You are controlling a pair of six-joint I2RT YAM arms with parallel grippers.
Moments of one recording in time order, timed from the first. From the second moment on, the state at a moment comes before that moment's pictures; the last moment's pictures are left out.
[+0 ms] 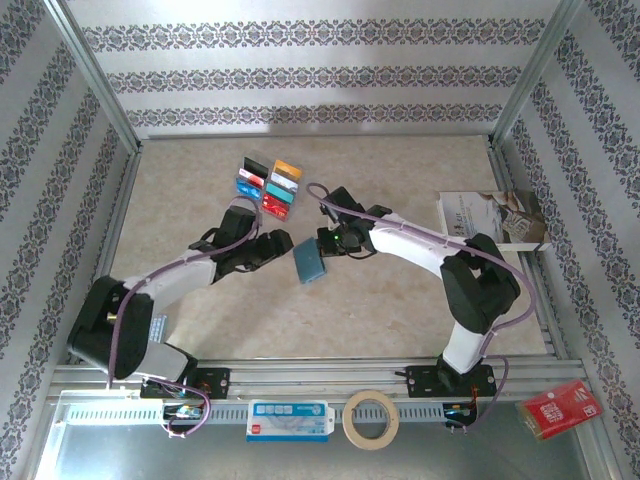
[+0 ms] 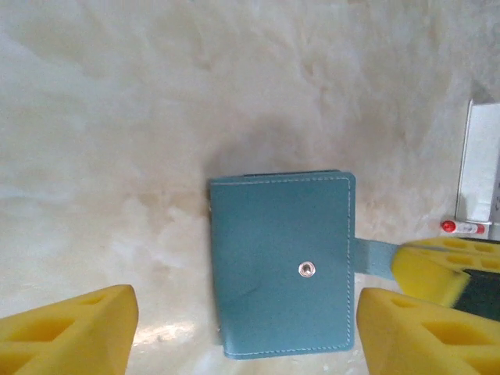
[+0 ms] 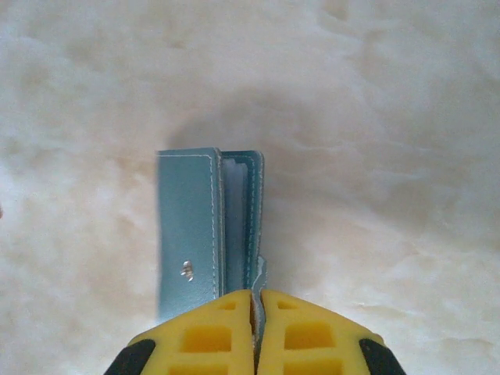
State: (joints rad) left arm -0.39 1.40 0.73 -0.14 0.28 -0.86; right arm 0.68 1.75 1.23 -0.55 -0.14 0.52
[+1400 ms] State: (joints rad) left arm -0.34 1.39 0.69 -0.10 0.43 -0.76; right arm 0.72 1.78 1.35 -0.64 0.00 0.73
